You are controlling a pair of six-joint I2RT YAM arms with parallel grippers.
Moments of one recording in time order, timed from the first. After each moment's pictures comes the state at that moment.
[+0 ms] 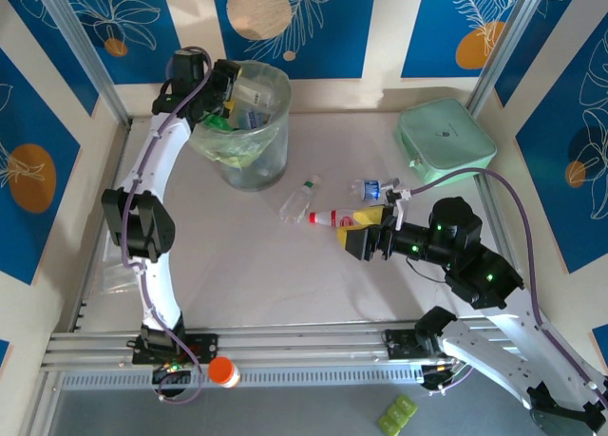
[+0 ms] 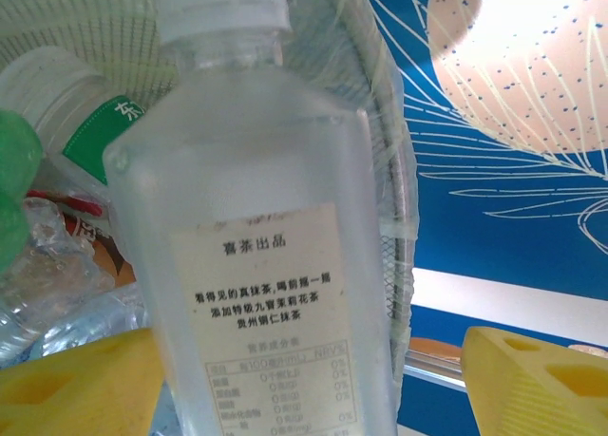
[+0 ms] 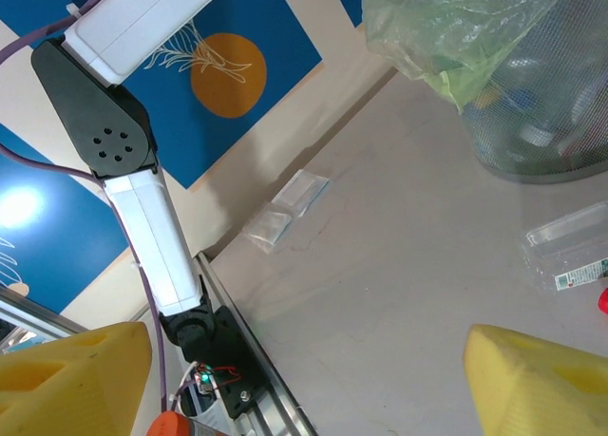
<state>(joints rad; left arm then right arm) -0.16 2.02 2.08 -0.52 0.26 -1.31 0.65 0.65 0.91 -0.50 -0.44 0.47</state>
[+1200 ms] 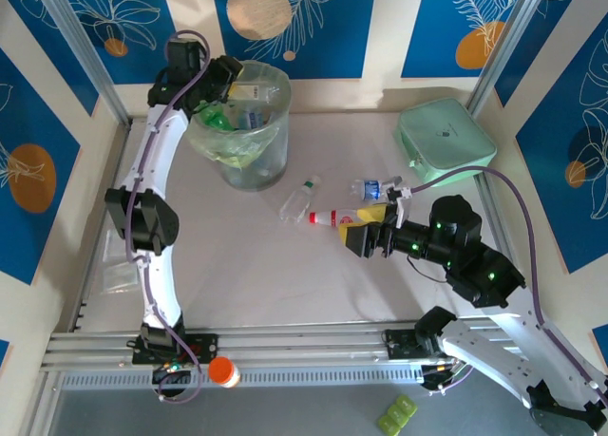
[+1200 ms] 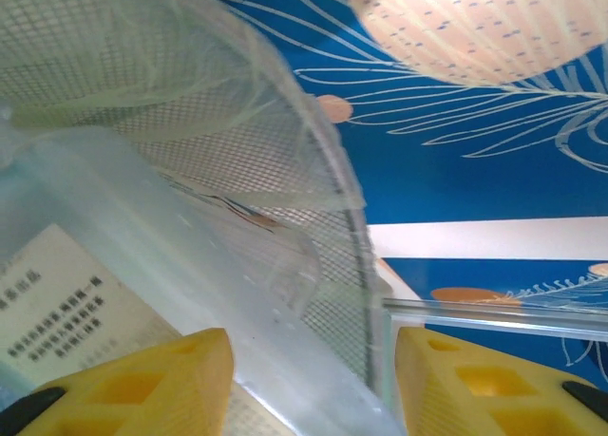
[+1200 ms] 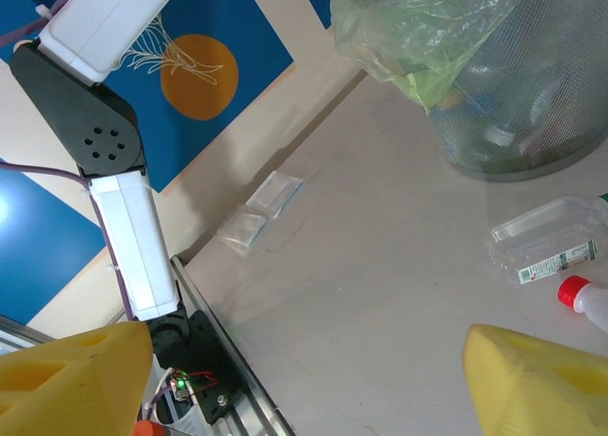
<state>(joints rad) -0.16 2.12 2.29 -0.64 0.35 -1.07 0.65 0.66 0.93 -0.54 -0.39 0.45</state>
